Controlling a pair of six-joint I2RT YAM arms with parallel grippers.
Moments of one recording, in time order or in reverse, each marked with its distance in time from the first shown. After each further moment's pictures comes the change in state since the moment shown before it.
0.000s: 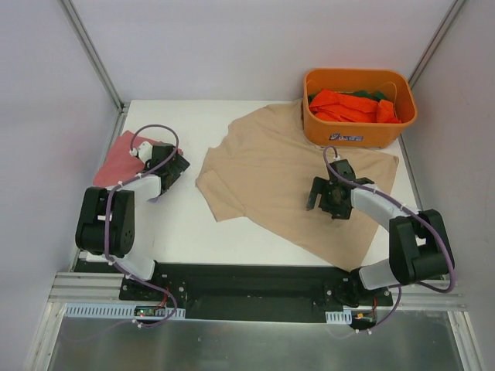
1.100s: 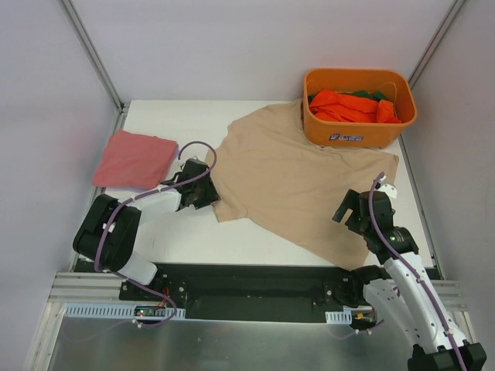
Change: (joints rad) left arm -0.294 -0.077 -0.063 -0.144 0.297 0.067; right arm -0.032 -0.816 -0.198 -0.237 0.241 0.053
